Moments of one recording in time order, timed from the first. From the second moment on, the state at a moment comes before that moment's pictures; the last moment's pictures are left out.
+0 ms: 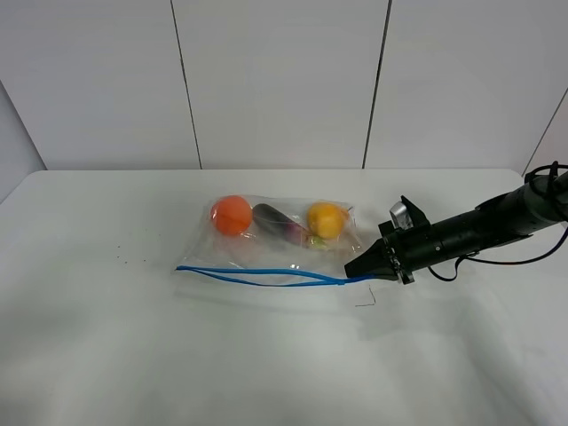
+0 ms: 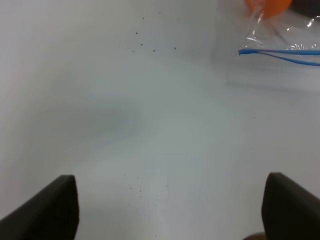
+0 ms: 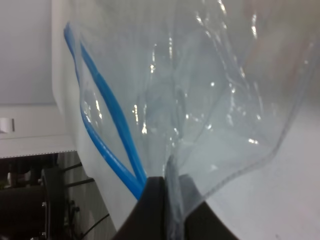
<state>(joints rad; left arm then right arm) 0.01 0.00 -0.49 -0.02 1.05 0.03 -0.03 2.25 -1.13 1.29 1.15 -1.11</state>
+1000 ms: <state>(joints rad) 0.01 0.00 -0.49 -0.02 1.05 0.03 -0.03 2.18 -1.13 1.38 1.21 -0.75</state>
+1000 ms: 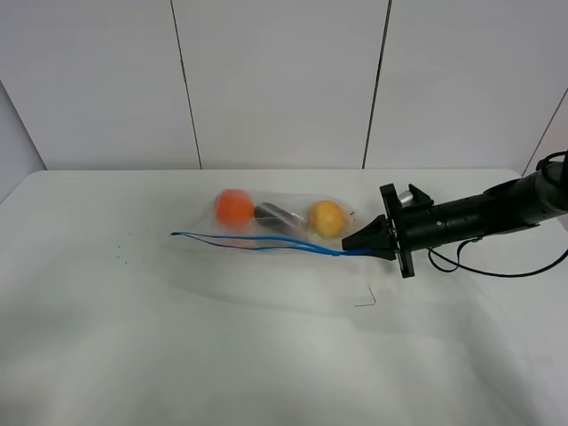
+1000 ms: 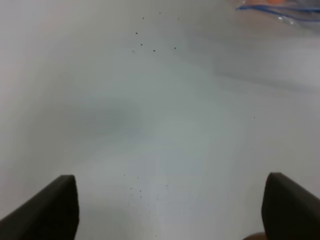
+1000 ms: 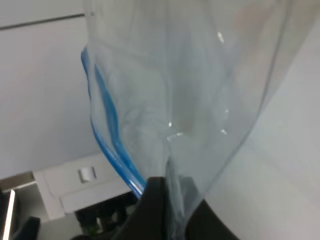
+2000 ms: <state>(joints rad) 0.01 0.00 -0.49 -0.02 1.05 0.03 -0.03 2.12 -1.13 1.43 1.20 -0.69</state>
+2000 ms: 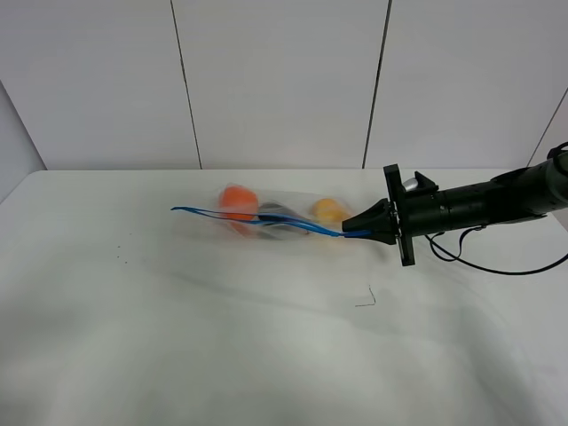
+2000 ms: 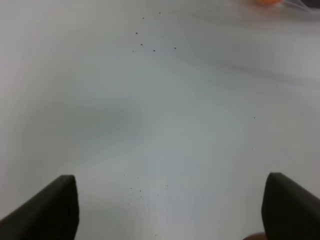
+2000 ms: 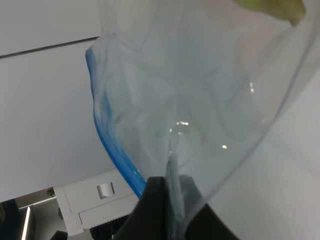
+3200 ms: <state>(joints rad) 0.01 0.00 -0.49 -0.02 1.05 0.03 0.01 2.11 -1.13 1.44 1.20 -0.72</state>
